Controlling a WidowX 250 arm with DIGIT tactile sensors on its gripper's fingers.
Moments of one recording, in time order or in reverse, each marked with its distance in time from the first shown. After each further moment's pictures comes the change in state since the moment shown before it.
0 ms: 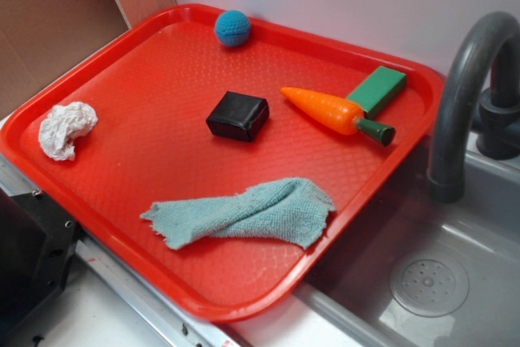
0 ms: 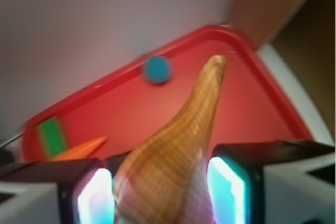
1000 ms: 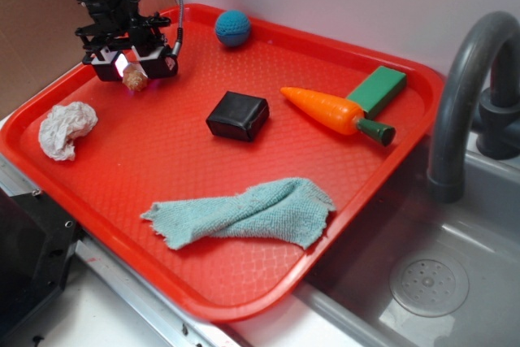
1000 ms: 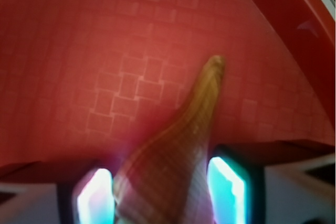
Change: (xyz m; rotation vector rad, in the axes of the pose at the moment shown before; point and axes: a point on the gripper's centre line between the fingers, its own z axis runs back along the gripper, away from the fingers) arm 0.014 0.136 -0.192 0.148 0.142 0.186
